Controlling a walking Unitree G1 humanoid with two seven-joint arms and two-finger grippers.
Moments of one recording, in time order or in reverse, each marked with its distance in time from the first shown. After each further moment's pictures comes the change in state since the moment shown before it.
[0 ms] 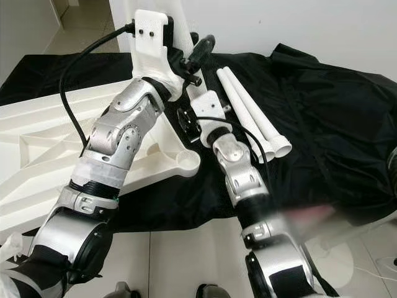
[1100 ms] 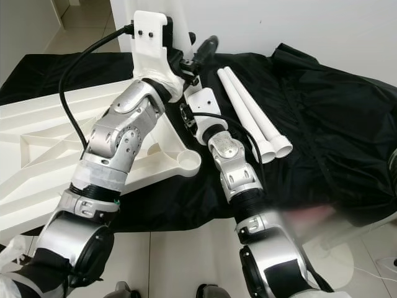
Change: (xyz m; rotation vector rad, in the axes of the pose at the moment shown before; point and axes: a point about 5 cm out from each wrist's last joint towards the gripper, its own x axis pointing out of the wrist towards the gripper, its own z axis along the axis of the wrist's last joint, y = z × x) left arm -0.002 -0.012 0.002 -0.045 -0.020 -0.029; right arm 0.006 0.007 -0.006 0.082 0.037 -0.025
